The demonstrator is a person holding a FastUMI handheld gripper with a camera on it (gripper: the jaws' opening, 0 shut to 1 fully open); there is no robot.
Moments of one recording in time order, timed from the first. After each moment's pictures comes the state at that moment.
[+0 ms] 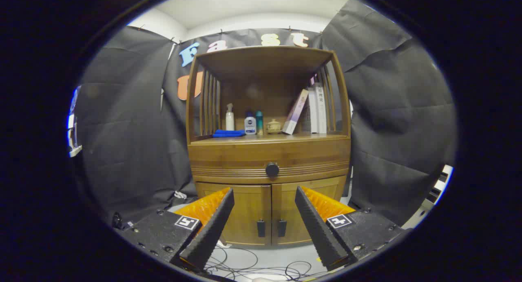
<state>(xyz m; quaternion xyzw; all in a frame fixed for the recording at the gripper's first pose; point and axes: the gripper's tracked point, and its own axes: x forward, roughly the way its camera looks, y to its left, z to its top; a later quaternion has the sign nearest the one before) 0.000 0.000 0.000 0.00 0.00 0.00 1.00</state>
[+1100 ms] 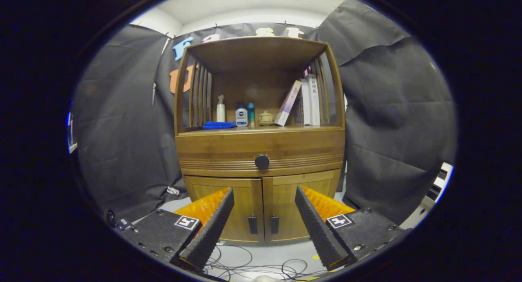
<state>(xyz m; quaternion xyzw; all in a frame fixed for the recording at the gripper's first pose) 0.026 -0.013 -0.018 -0.01 0.03 -0.01 1.00</state>
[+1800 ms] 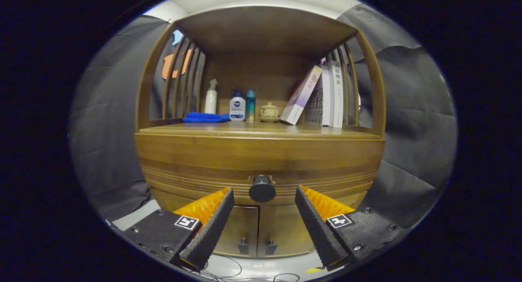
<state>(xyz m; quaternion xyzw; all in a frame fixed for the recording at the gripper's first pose) 0.203 -0.023 -0.008 -0.04 0.06 -0.03 1.00</state>
